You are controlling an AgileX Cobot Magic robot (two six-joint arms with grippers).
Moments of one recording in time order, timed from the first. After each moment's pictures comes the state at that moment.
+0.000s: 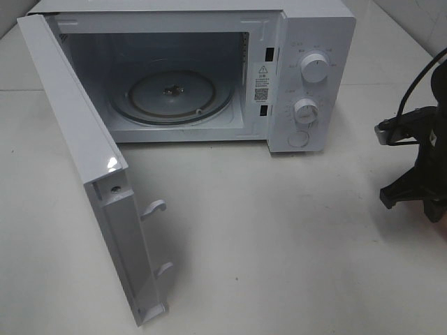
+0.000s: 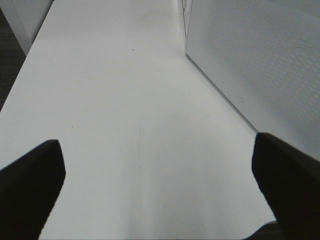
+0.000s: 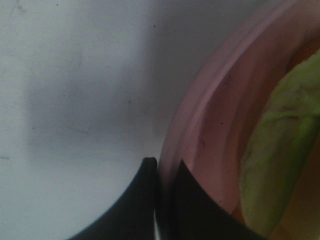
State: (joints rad) left arm 0.04 0.00 -0.52 -0.06 1.09 0.02; right arm 0.14 1.78 -0.91 -0.39 0.72 0.23
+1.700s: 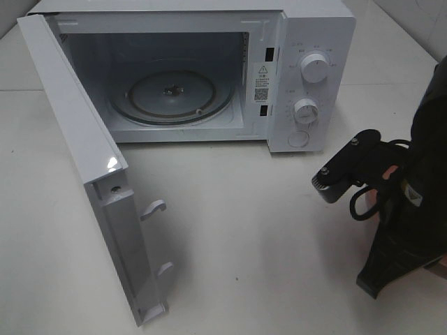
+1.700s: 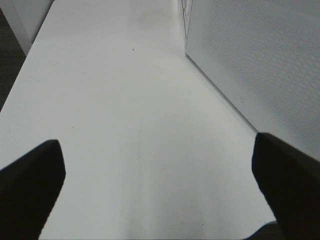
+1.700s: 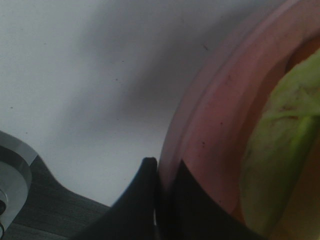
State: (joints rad) left arm 0.04 0.00 -0.52 -0.06 1.09 0.02; right arm 0.73 1.45 -0.72 -0.39 0.91 0.27
